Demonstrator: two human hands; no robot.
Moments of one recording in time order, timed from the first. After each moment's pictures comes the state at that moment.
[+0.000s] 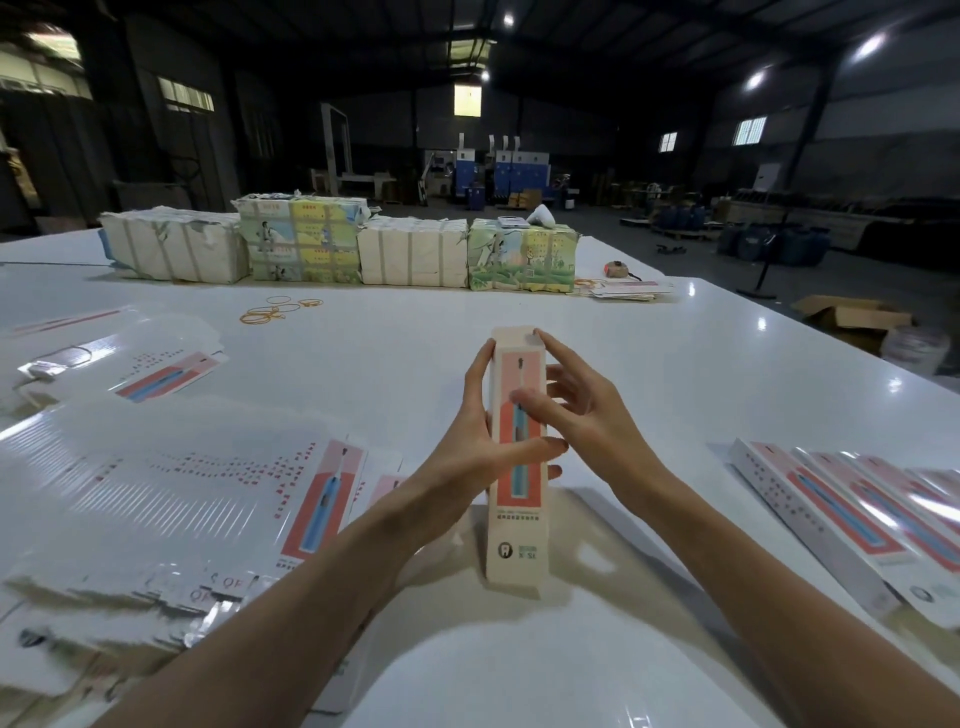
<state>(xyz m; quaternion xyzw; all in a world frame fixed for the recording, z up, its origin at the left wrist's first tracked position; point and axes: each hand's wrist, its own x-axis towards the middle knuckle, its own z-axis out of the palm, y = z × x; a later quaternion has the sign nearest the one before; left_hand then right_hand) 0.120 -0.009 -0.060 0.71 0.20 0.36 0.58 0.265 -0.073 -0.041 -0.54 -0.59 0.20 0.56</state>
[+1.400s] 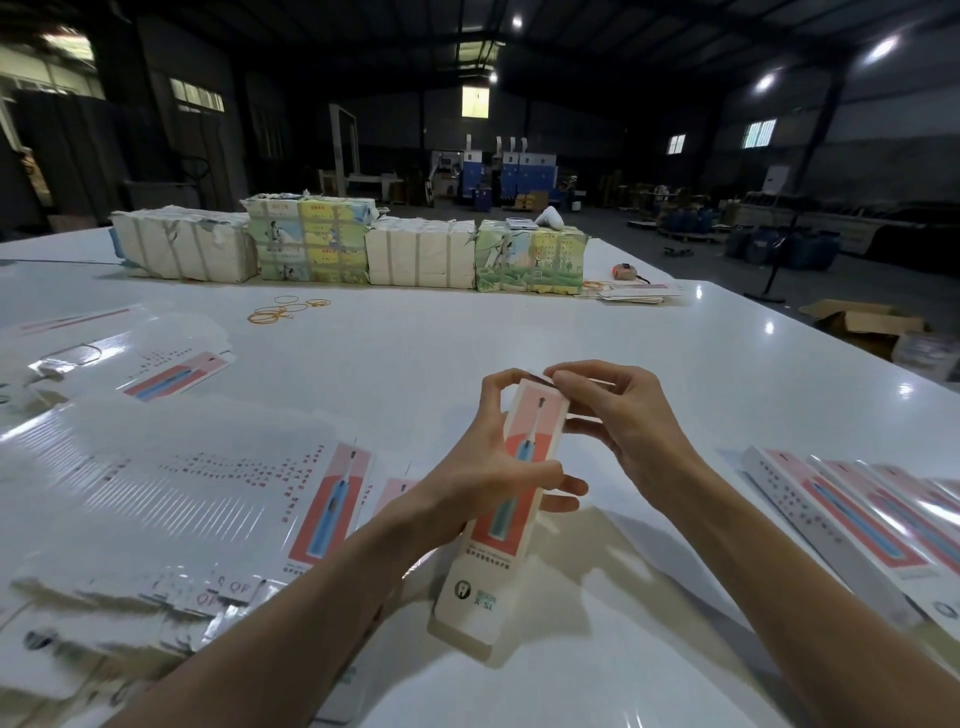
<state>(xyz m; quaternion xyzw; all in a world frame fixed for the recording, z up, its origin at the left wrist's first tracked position) 0.115 -0.005 -0.070 0.74 0.19 0.29 0.59 0.283 -0.068 -0.037 -0.53 -0.47 0.29 0.64</state>
